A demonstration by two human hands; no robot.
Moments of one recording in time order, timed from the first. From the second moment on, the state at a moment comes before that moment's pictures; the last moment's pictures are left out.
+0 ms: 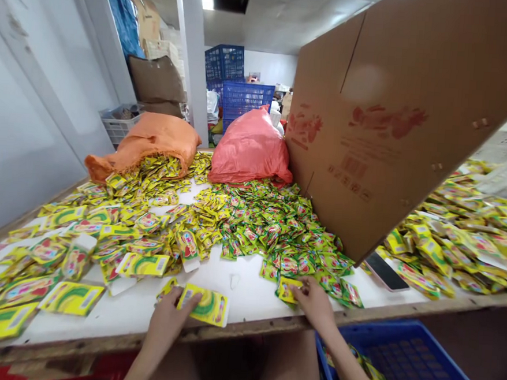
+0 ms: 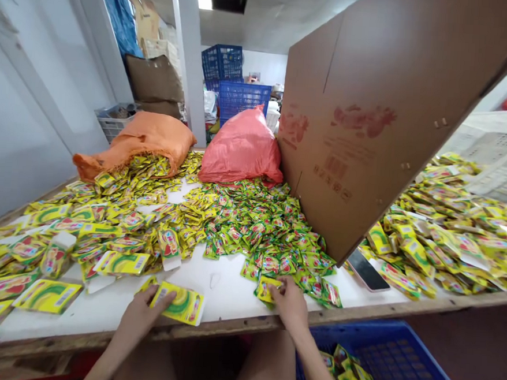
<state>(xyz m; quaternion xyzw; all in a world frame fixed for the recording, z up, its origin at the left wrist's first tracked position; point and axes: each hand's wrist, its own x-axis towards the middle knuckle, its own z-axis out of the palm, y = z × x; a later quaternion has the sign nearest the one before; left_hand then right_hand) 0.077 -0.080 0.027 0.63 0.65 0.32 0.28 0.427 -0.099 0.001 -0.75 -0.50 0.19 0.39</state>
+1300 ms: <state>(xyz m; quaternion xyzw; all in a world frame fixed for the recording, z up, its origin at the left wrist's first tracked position) 0.136 -0.098 0.054 0.41 0.30 0.37 0.78 0.317 -0.093 0.115 -0.42 -0.82 0.24 0.30</state>
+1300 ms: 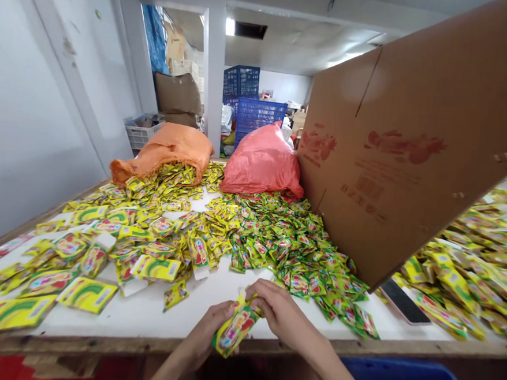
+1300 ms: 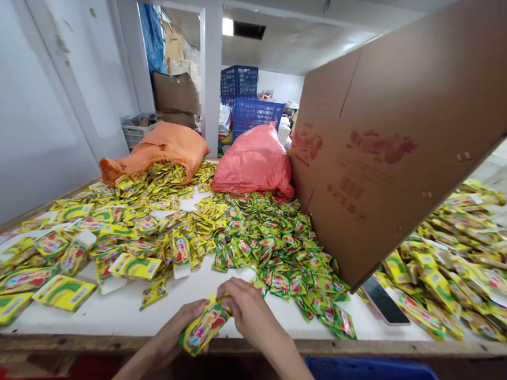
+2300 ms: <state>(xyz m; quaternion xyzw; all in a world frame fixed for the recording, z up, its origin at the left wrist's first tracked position) 0.150 -0.069 0.026 0.51 0.29 0.46 0.66 0.290 -0.080 0.077 -0.54 -0.74 0.06 0.40</state>
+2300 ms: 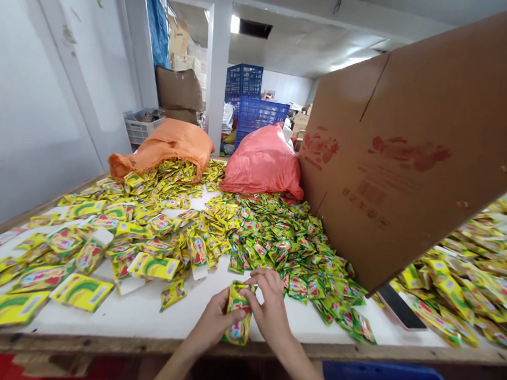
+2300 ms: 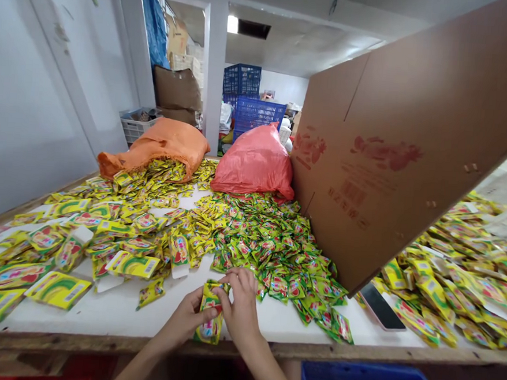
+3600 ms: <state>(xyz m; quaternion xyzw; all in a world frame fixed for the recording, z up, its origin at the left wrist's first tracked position) 0.129 -0.073 0.033 0.60 0.41 0.49 0.49 0.287 -0.078 0.037 -0.47 -0.69 0.33 0.45</state>
